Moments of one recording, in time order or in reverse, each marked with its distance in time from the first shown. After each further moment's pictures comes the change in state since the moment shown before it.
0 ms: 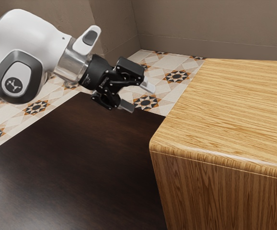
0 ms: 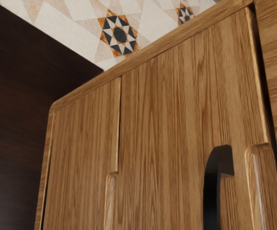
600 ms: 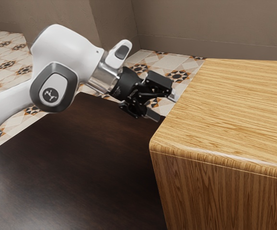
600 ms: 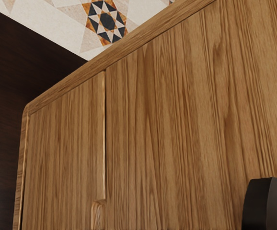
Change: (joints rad) arm -0.133 -0.004 0.137 0.016 0.026 0.072 0.052
